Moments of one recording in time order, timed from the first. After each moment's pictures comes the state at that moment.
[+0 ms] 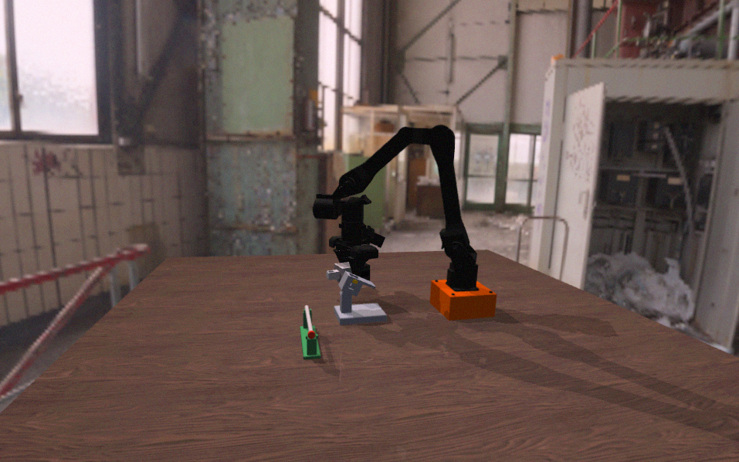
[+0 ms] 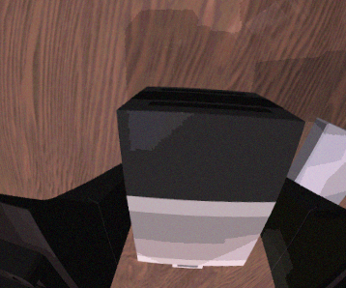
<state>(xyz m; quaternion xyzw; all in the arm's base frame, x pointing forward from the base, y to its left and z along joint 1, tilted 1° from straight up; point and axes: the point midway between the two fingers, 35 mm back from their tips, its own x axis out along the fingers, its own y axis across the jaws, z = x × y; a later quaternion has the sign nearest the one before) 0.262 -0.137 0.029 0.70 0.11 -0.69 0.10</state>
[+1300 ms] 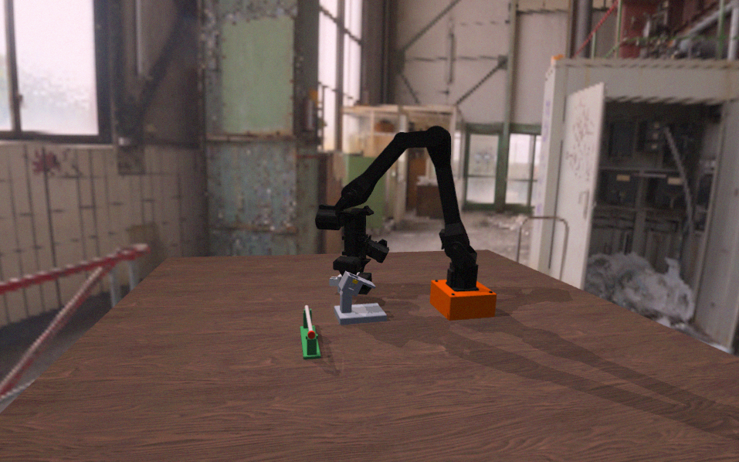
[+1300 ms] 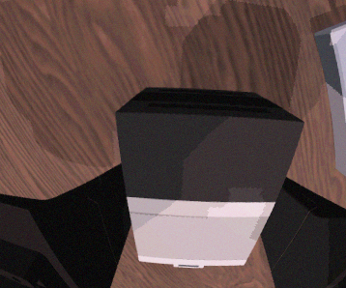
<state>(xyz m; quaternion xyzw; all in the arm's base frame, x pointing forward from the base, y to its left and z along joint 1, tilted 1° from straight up) 0.255 -0.134 0.001 0.69 -0.15 -0.69 -0.16</state>
